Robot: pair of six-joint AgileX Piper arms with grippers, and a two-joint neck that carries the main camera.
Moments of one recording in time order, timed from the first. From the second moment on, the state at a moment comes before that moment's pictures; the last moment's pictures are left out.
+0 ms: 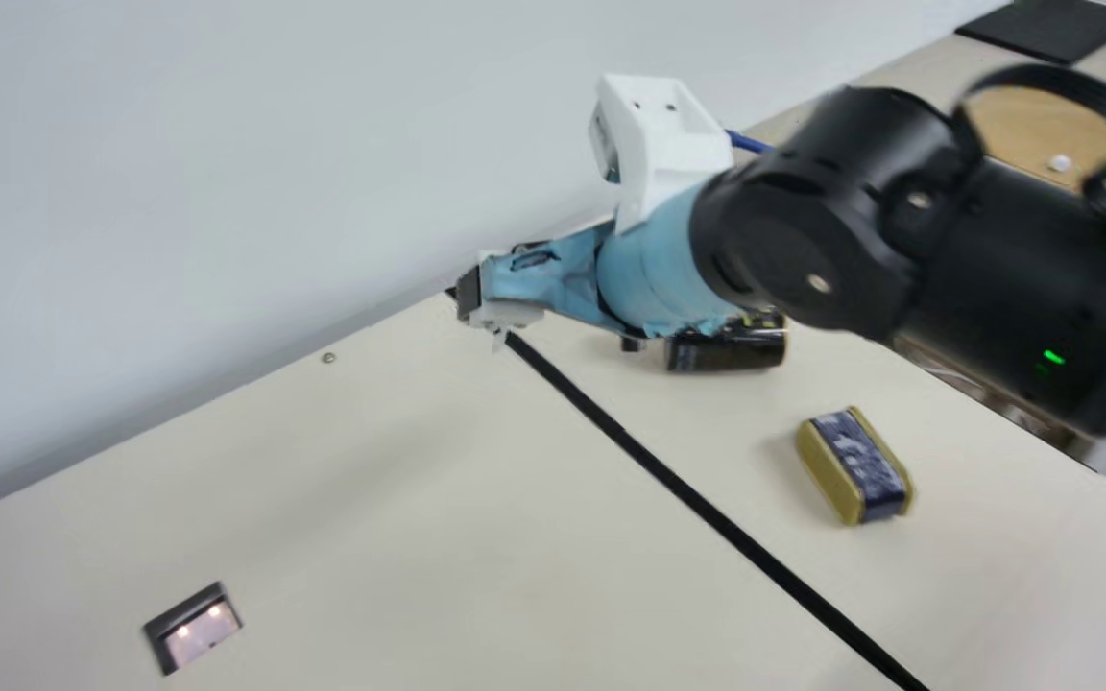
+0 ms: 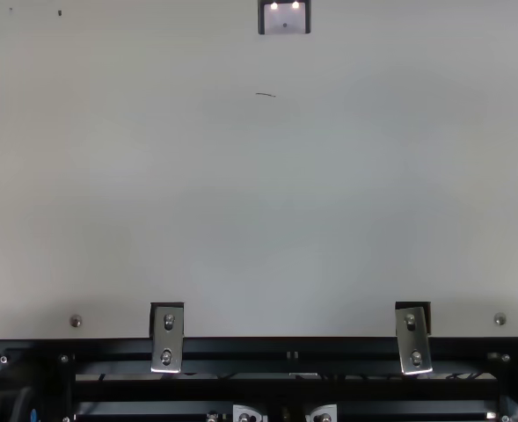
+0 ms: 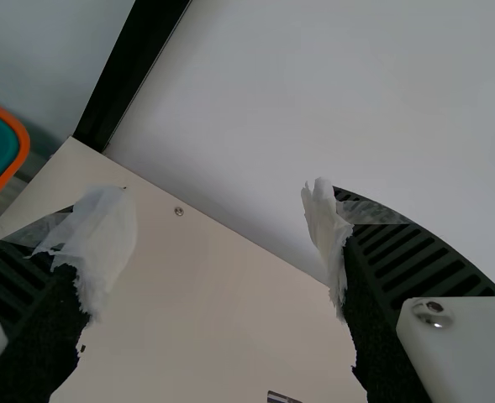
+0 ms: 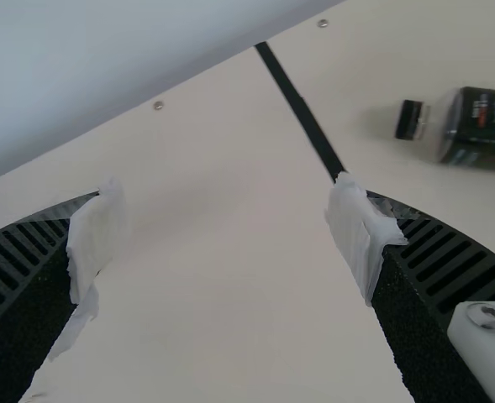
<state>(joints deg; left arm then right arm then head) 4.7 72.6 -54.1 -48.0 15.8 9.2 7.0 65.5 -62.3 -14.9 46.1 40.0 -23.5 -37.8</state>
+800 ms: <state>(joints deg) 4.7 72.6 -54.1 -48.0 15.8 9.2 16.3 58.1 -56.5 -11.6 41.2 40.7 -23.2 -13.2</state>
